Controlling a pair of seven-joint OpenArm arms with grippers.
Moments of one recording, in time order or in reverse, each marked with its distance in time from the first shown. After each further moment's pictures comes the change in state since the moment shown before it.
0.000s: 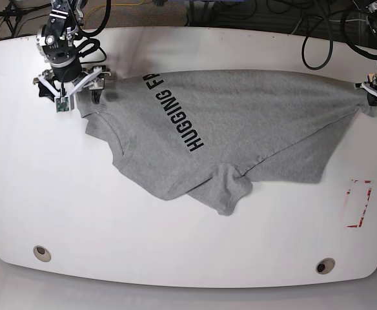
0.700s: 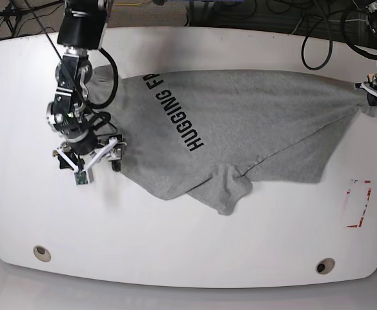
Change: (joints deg) left arm 0.0 0.0 0.0 0.0 0.0 0.0 0.0; right arm 28.7 3.0 -10.3 -23.5 0.2 0.2 0.4
